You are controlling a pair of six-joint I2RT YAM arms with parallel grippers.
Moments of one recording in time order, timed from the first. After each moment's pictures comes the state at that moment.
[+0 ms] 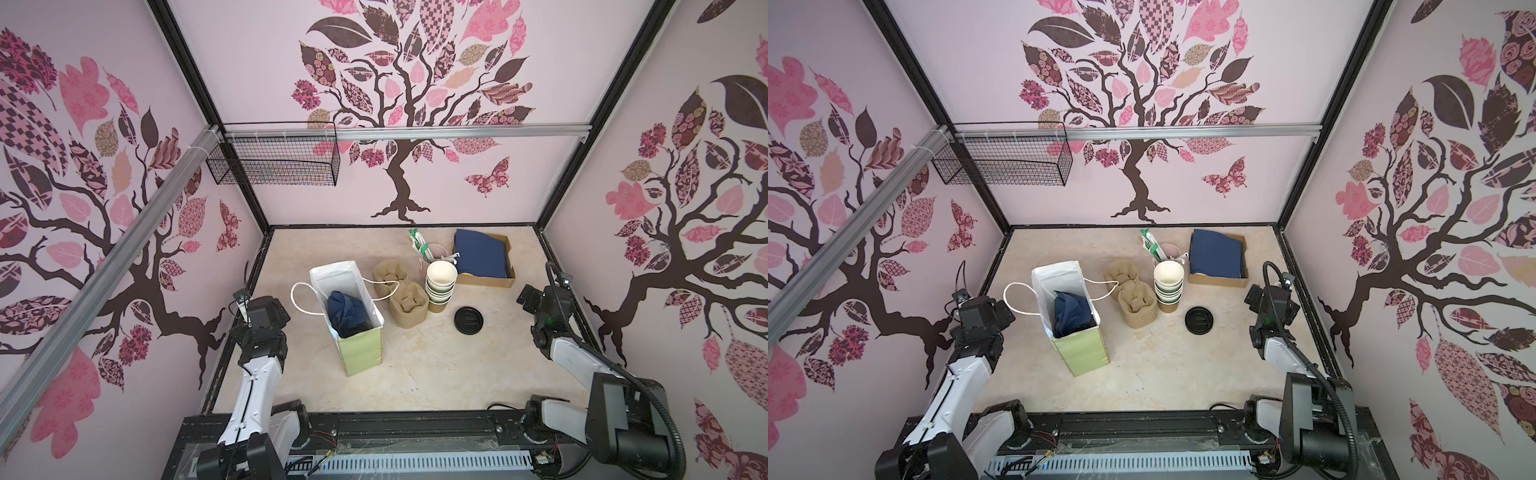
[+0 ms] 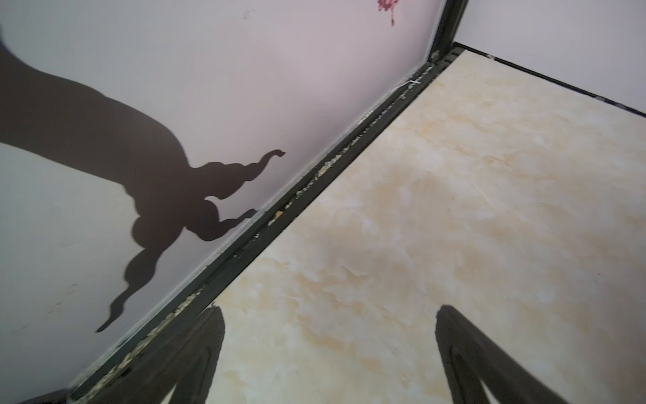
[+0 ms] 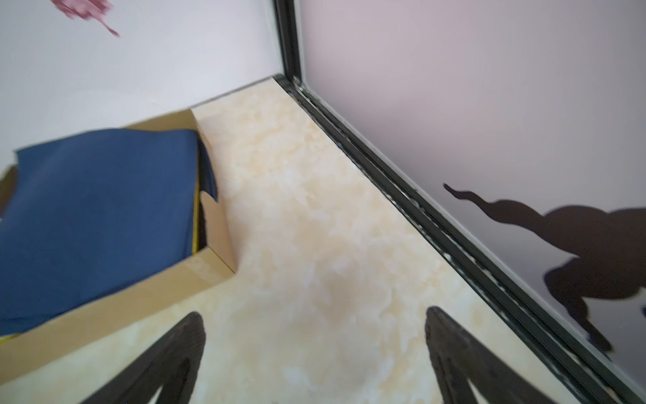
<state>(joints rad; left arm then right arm) 0.24 0.94 0.46 -0.10 -0.41 -0.24 -0.16 1.20 0.41 0.39 0.28 0.24</state>
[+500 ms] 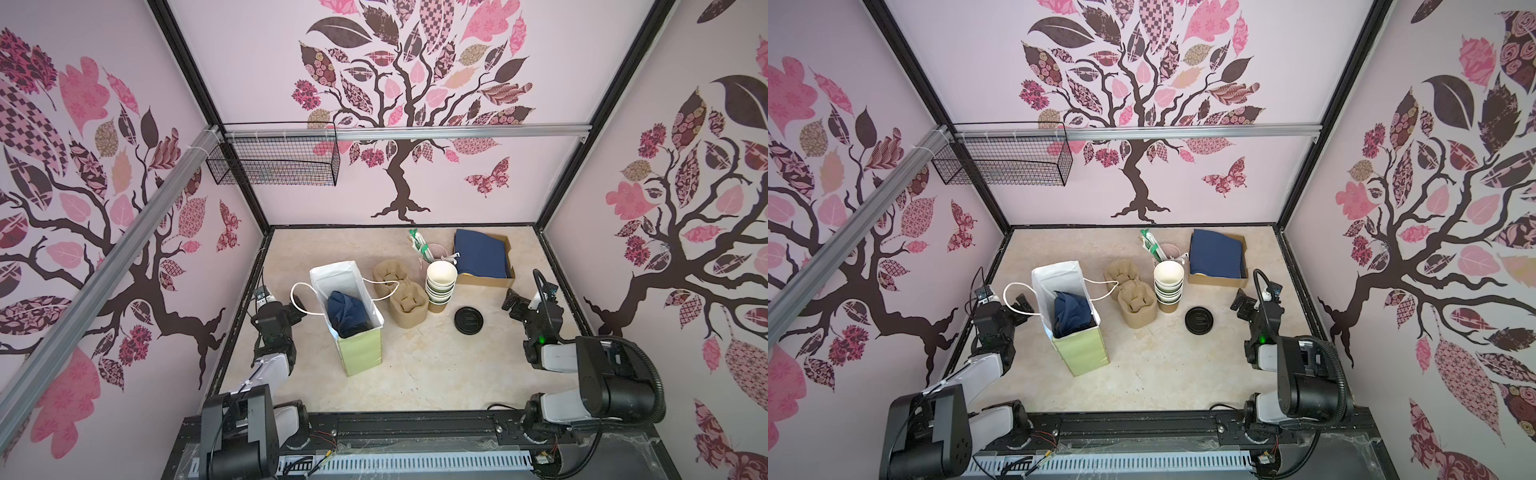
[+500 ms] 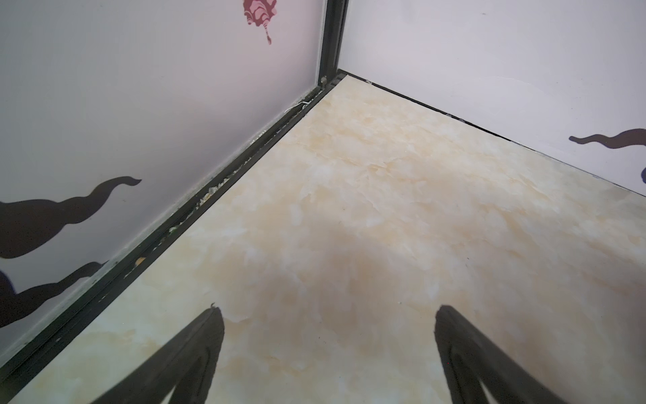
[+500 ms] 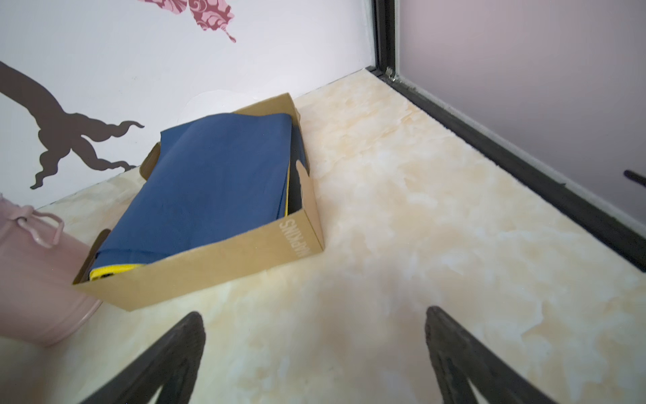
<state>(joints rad) 0.19 1.18 0.30 0.48 -0.17 -0.24 -0.15 1.44 0.22 0.93 0.00 0.29</state>
